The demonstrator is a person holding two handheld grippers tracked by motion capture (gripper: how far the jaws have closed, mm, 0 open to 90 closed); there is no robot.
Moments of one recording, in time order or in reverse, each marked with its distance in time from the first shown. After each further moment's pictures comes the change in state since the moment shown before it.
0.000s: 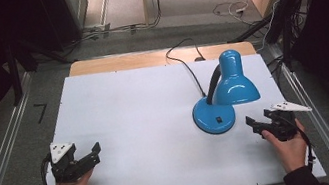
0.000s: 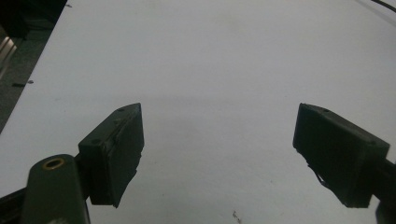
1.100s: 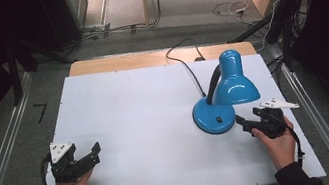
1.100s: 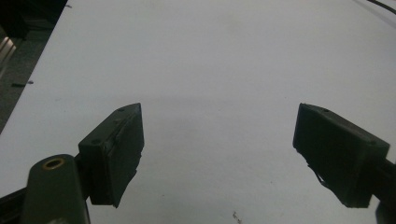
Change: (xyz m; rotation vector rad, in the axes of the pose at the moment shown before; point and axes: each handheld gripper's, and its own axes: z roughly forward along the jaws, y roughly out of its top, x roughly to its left) left arm 0.000 0.000 0.000 -0.001 -0.001 -0.002; right arm 0.020 0.009 0.015 -0.002 0.048 -0.038
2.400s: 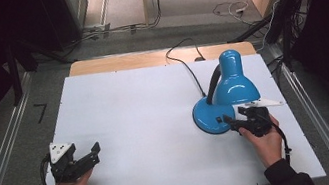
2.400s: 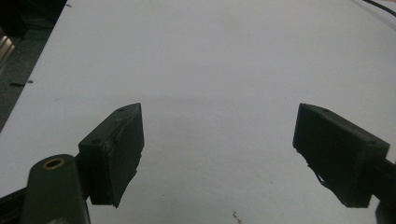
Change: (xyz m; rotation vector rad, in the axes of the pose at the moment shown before) left arm 0.001 0.000 0.000 -0.001 -0.005 -0.003; right arm 0.027 0.009 0.019 0.005 0.067 -0.039
